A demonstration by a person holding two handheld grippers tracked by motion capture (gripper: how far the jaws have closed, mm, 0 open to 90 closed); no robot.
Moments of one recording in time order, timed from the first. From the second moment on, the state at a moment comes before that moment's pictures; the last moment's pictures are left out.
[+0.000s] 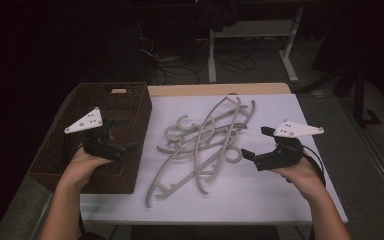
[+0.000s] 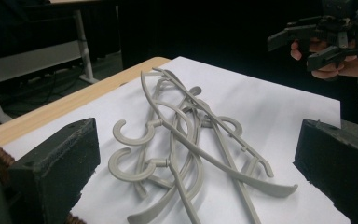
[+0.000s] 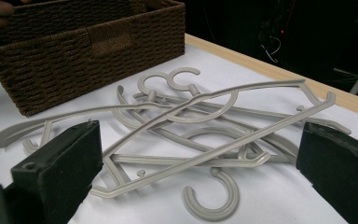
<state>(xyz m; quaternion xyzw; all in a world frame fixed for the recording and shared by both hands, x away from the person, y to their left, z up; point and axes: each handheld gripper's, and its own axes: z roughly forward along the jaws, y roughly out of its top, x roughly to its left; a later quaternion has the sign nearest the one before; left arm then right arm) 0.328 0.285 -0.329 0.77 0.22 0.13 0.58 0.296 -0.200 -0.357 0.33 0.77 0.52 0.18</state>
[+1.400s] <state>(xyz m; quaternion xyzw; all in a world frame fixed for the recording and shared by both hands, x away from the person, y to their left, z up) 0.352 0.148 -0.389 0.82 0.26 0.09 0.50 0.321 -0.193 -0.408 0.35 0.82 0.45 0.12</state>
